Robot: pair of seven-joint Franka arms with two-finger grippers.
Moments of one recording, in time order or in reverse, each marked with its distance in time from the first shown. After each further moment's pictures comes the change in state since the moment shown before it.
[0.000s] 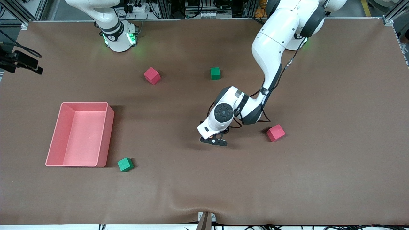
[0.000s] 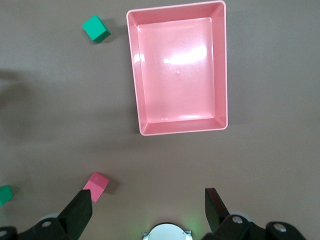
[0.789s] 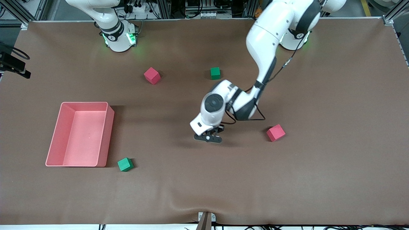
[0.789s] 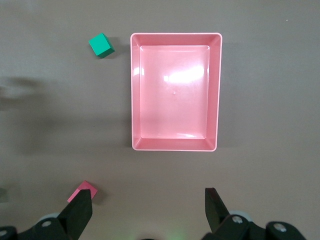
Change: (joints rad) left arm -0.161 -0.027 0.140 0.037 0.097 0.002 -0.162; right arm -0.033 0.016 -0.002 0.050 0.000 0.033 -0.126
